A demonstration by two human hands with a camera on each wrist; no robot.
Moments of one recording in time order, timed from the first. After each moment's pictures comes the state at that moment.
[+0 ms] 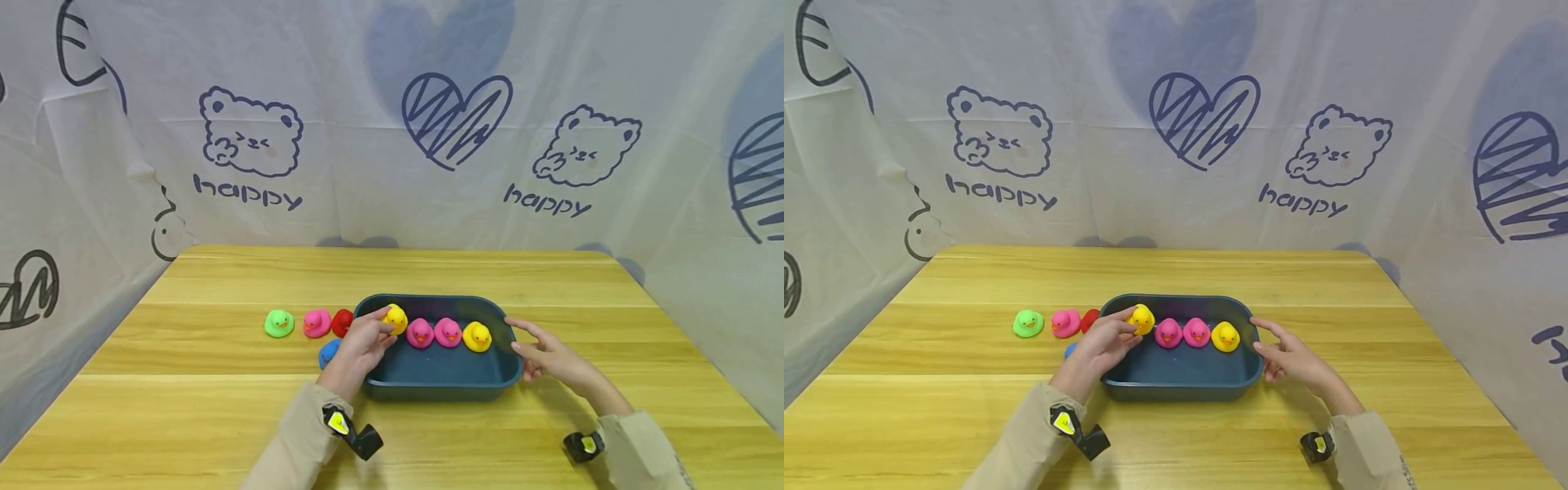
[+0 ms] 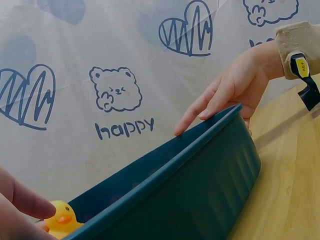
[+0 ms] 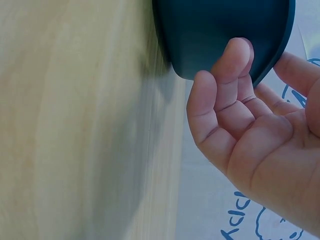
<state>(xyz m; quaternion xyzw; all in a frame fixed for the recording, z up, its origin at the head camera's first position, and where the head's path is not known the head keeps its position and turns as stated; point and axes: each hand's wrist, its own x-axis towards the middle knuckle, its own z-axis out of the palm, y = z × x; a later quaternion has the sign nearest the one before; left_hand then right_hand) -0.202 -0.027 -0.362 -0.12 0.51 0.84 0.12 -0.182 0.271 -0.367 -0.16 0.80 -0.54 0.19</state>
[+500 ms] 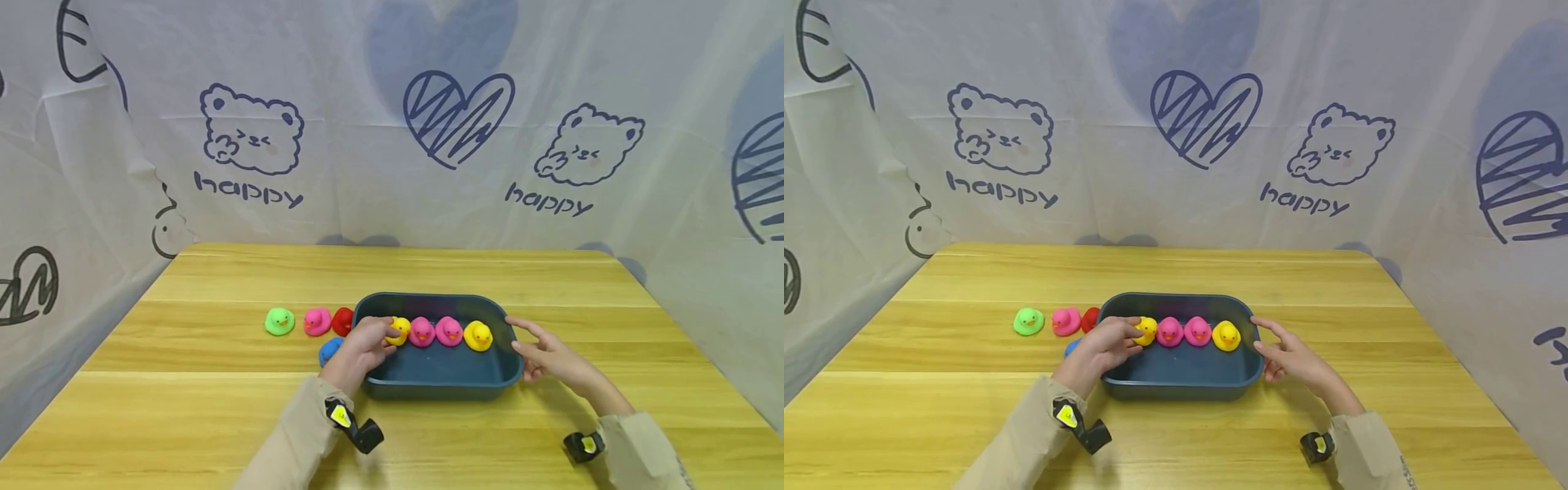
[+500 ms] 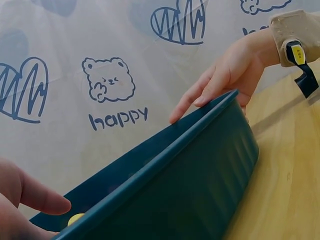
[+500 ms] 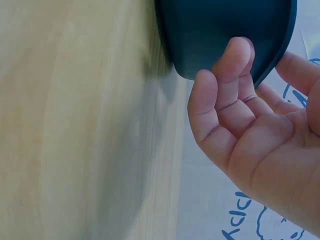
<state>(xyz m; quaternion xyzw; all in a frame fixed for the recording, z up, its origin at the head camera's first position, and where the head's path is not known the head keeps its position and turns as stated) -0.203 -0.027 -0.364 -0.12 0.56 0.80 0.19 -0.182 0.272 -0.369 -0.17 0.80 -0.55 0.19</state>
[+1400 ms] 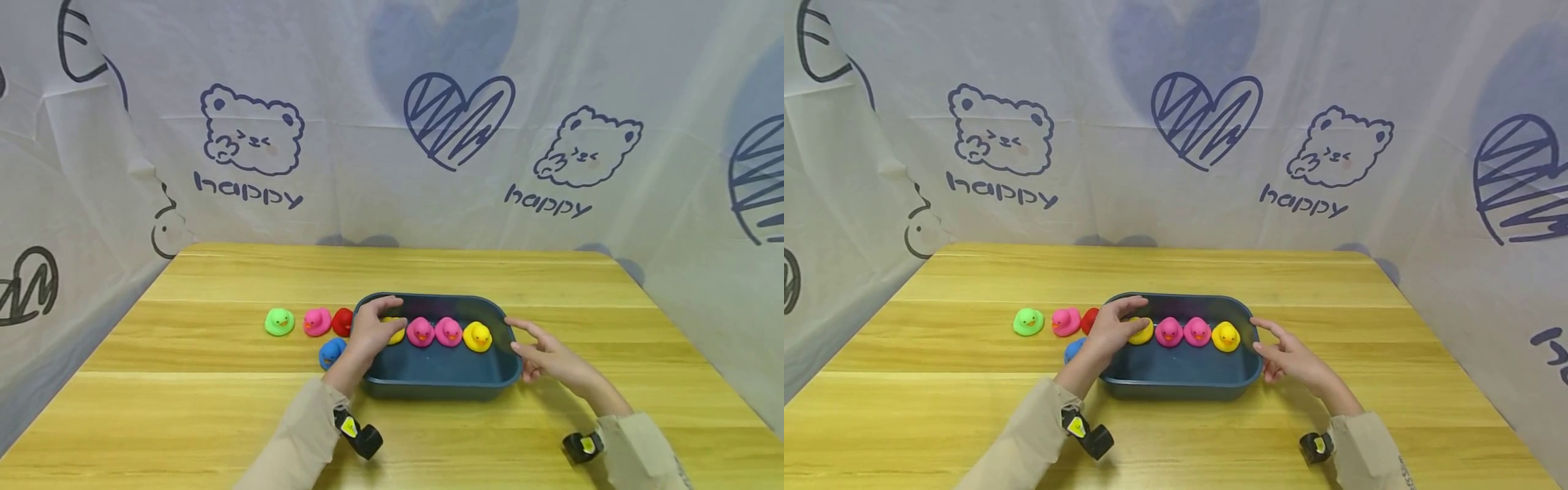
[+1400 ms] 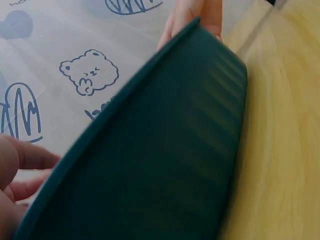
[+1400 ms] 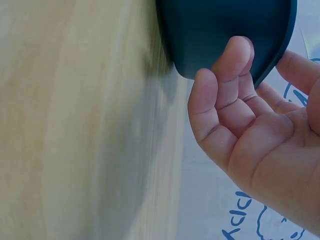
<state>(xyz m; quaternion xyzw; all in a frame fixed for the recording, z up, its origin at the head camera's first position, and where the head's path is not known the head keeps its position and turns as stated) -0.201 -0.029 -0.356 0.03 0.79 0.62 -0.02 -0.181 0.271 -0.367 -0.16 0.80 -0.54 0.19</state>
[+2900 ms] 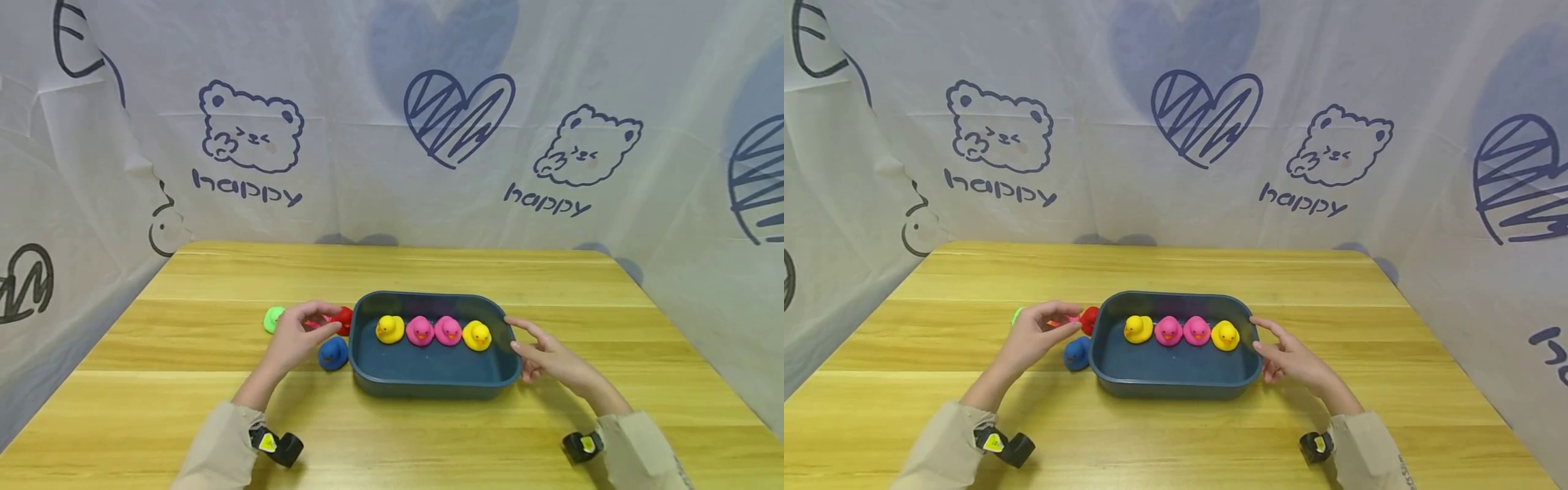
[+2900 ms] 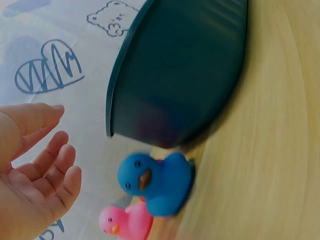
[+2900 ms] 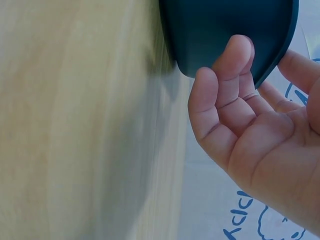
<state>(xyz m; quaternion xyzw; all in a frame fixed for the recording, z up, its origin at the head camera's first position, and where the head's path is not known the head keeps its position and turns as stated) -0.184 -0.134 -0.363 0.16 0.80 0.57 -0.10 -0.181 0.272 -0.369 -0.17 0.80 -0.54 0.19</state>
